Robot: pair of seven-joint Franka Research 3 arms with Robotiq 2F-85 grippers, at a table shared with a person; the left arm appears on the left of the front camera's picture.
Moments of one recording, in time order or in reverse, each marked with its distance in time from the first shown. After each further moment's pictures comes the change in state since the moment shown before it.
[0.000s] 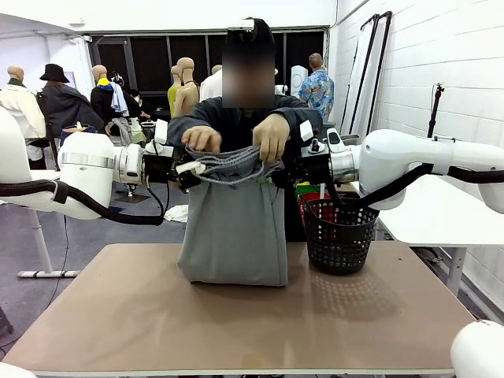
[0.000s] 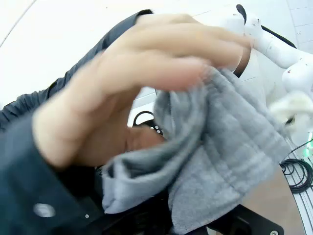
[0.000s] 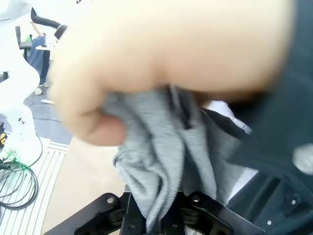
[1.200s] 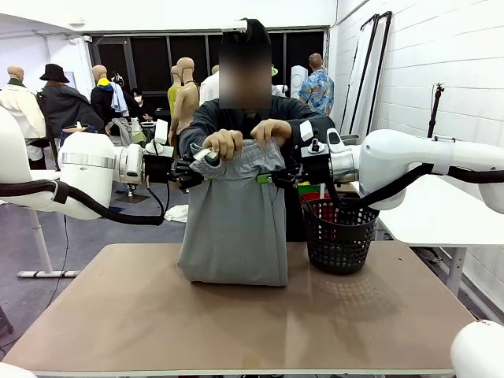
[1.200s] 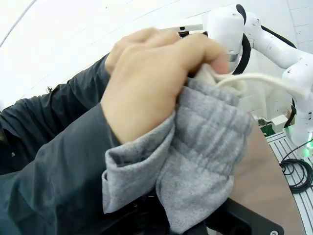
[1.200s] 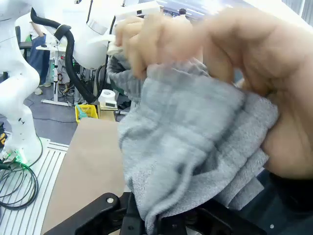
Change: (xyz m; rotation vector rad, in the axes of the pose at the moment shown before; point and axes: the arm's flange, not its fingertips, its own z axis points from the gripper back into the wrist) left arm 0.000 0.000 0.000 -0.001 0.000 0.000; right arm 0.000 0.000 0.000 0.000 0.000 0.000
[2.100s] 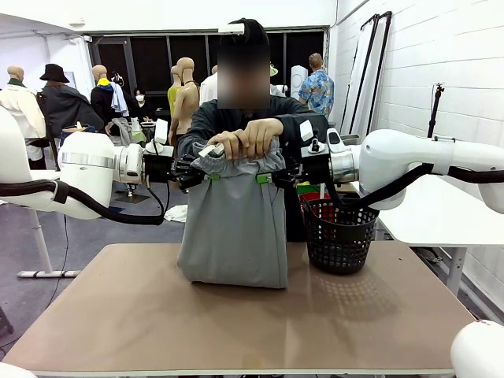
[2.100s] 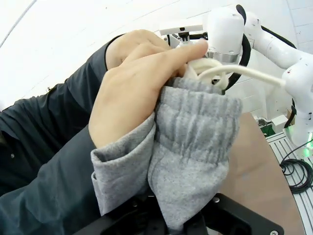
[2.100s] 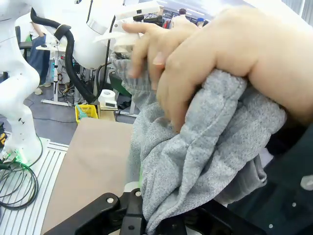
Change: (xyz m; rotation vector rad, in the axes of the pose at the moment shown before) left arm 0.001 0.000 0.000 0.000 -0.001 -0.001; right arm 0.000 0.000 0.000 0.000 0.000 0.000
